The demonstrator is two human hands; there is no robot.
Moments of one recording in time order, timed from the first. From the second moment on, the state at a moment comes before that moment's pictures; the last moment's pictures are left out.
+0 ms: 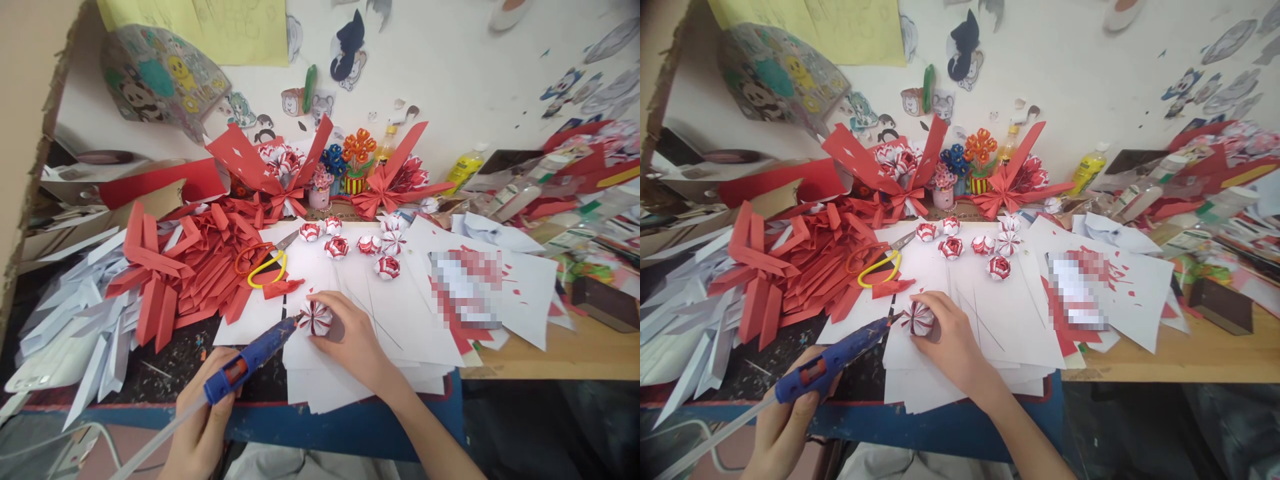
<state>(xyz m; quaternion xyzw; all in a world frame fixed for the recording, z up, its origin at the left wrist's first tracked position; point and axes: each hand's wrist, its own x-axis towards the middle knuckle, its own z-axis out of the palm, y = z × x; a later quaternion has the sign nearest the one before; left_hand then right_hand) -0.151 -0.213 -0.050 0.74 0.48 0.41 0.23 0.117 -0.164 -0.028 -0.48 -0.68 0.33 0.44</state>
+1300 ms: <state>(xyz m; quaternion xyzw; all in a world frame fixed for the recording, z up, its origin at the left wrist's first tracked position) -0.149 -0.211 -0.052 0.74 0.45 0.40 0.29 0.117 -0.162 -0.032 -0.51 -0.68 0.32 0.42</state>
